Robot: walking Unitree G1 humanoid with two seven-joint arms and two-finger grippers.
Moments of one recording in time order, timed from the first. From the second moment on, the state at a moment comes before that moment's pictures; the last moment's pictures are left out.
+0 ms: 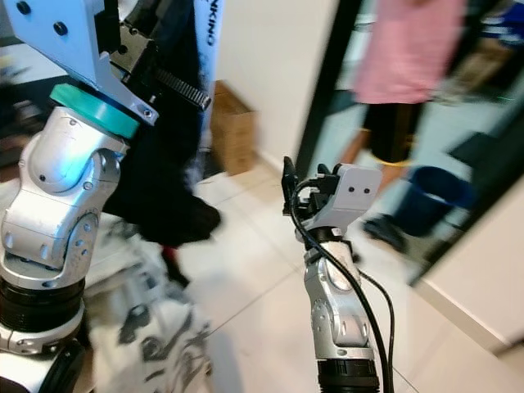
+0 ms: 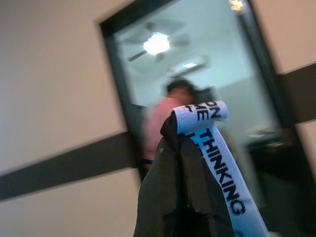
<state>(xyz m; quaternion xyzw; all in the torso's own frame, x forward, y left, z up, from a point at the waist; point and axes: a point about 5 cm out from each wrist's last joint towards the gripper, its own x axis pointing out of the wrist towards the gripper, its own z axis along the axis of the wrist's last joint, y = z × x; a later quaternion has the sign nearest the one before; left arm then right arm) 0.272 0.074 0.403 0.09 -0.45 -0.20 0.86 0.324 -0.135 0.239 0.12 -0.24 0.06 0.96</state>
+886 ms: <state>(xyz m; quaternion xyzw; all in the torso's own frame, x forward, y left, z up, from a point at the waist) 0.319 0.098 0.244 0.11 -0.10 -0.22 0.96 0.310 -0.145 0.202 0.02 -0.20 0.04 0.98</state>
